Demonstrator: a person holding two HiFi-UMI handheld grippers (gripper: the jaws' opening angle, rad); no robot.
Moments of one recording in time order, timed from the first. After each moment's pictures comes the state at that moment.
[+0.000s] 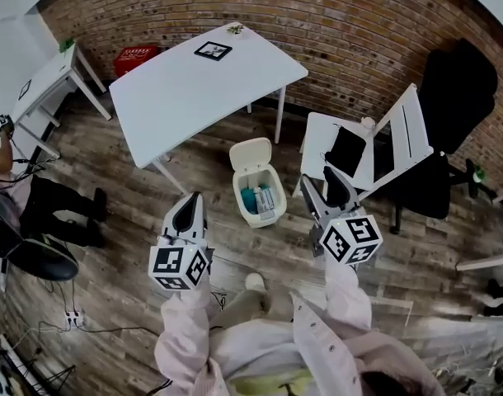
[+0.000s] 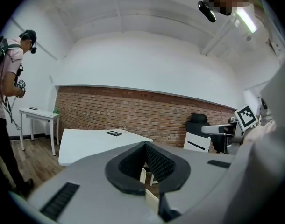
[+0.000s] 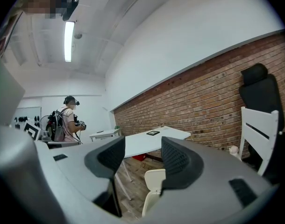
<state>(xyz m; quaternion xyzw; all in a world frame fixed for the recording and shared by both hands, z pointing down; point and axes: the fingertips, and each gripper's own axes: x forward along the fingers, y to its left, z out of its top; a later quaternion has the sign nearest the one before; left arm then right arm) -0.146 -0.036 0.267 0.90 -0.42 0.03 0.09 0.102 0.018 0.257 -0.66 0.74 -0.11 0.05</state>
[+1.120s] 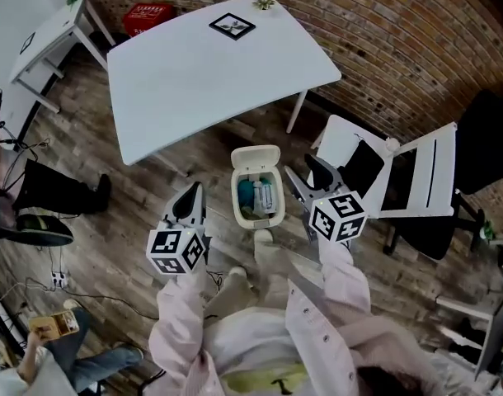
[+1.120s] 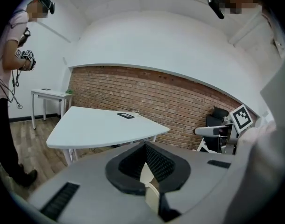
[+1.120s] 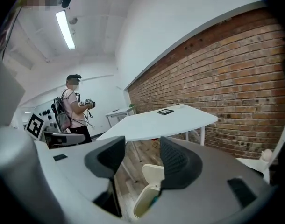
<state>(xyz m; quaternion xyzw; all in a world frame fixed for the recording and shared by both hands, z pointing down) -0.106 -0.165 0.350 0.85 -0.48 0.08 0.19 0.117 -0.171 0.345 -0.54 0.82 -0.19 -0.06</state>
